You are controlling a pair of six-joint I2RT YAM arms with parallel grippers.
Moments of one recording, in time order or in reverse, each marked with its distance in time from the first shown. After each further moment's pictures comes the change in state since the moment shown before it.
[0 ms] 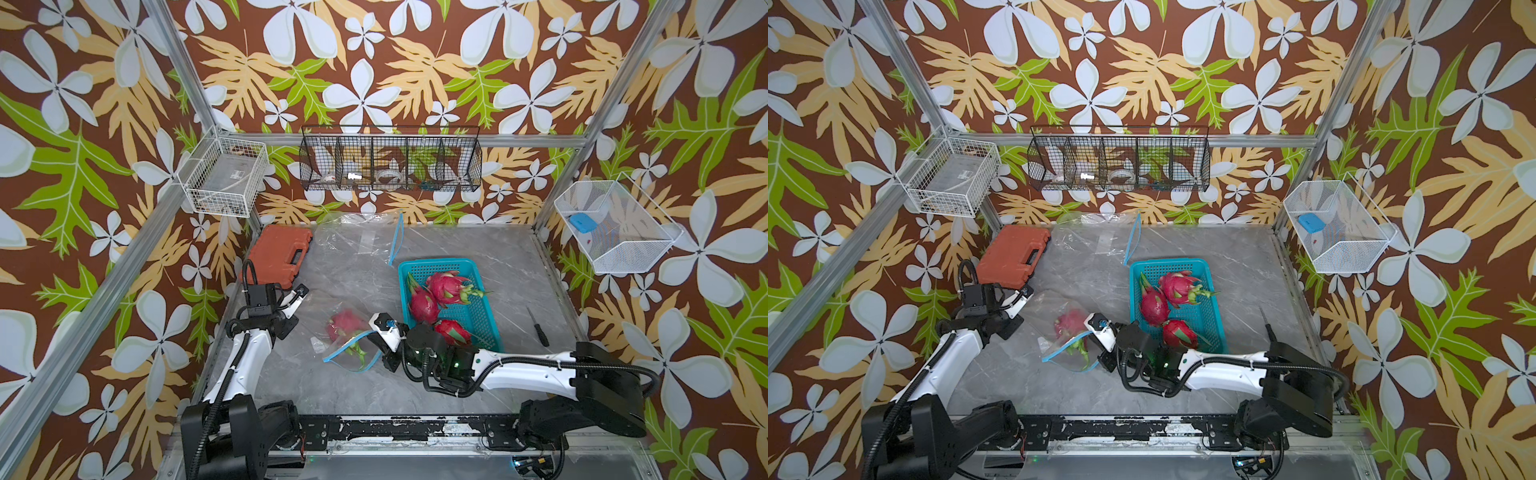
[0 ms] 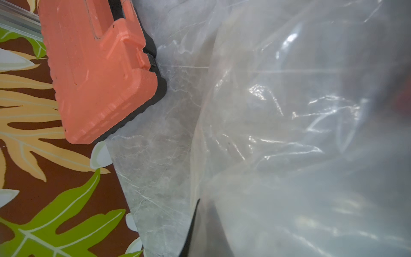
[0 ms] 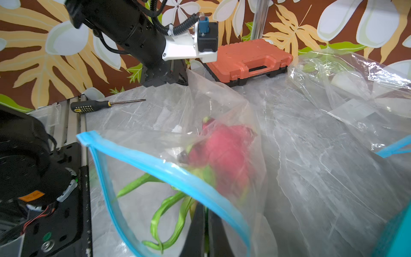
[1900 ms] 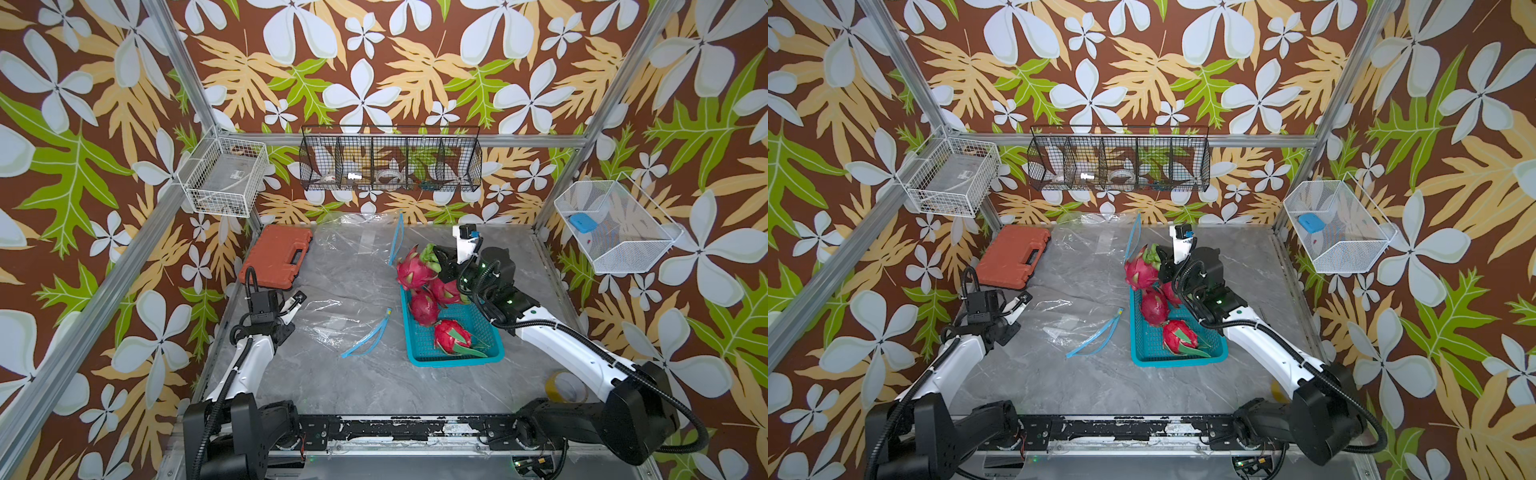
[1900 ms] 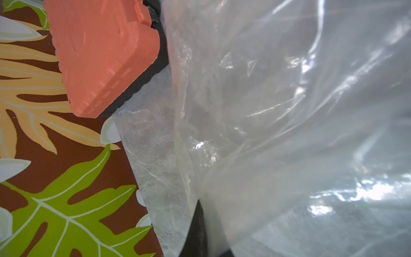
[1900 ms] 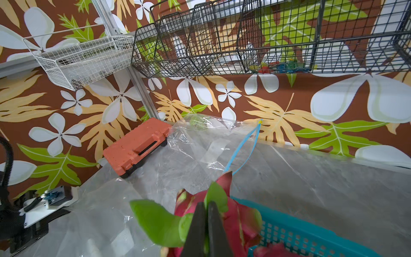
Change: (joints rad) left arm 0.000 -0.024 -0.081 0.063 -0.122 0.012; right arm -0.669 -0.090 0.226 -0.113 -0.198 0.147
